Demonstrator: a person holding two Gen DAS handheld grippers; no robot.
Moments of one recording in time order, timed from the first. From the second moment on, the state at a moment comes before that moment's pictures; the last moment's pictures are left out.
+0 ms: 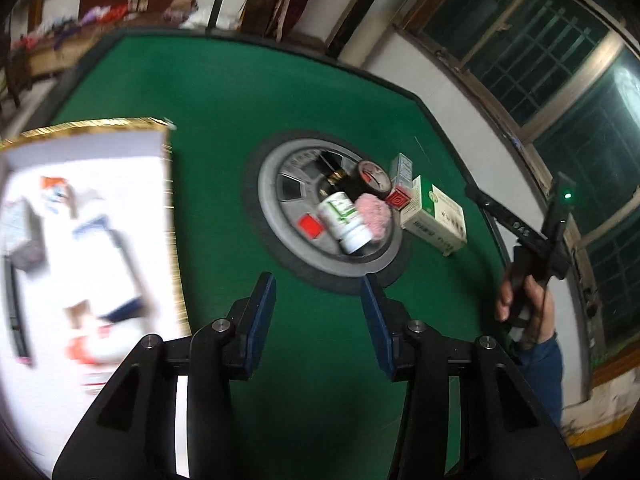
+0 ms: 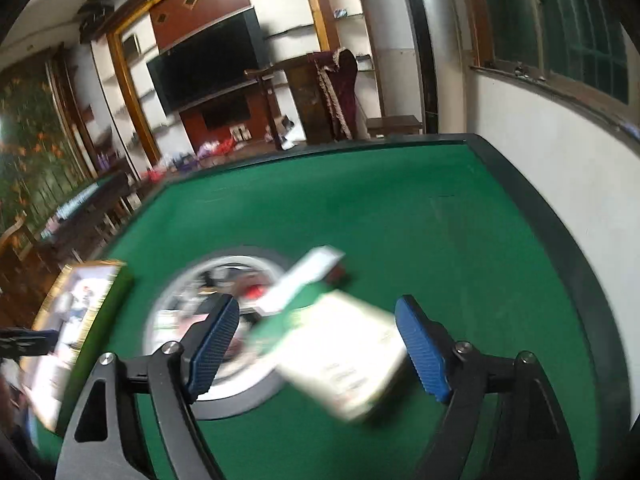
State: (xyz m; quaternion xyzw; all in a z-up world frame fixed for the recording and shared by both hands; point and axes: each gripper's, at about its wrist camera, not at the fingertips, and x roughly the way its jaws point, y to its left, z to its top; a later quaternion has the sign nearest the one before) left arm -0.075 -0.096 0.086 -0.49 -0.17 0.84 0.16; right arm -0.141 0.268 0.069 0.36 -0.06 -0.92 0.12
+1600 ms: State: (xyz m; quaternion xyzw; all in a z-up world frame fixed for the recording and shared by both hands) left arm -0.089 -0.027 0.027 -0.49 0.00 0.87 0.03; right arm -0.139 0.197 0.018 0.42 0.14 -0.88 0.16
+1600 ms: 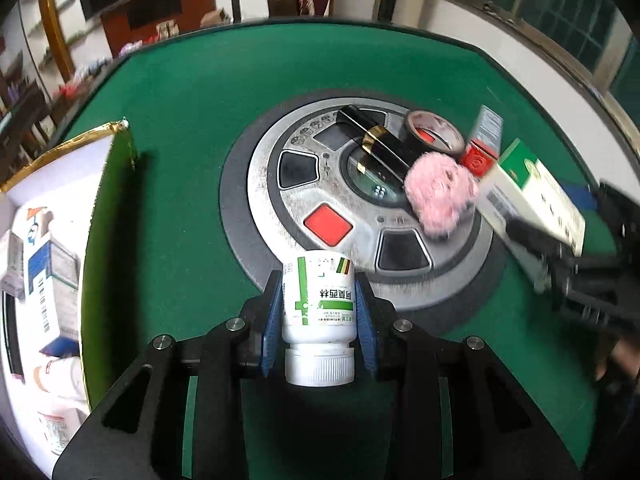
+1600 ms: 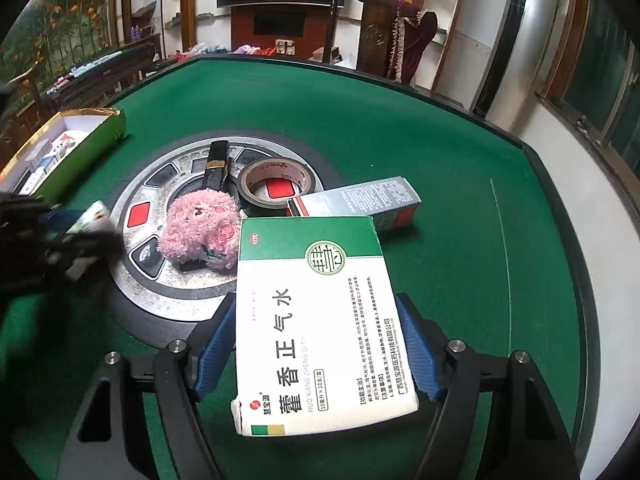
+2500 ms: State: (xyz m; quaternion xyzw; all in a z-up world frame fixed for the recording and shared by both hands) left arm -0.056 -0.023 0.065 -0.42 0.03 0.91 0.07; right arm -0.090 0.184 0.052 0.38 0.05 -0.92 0.13
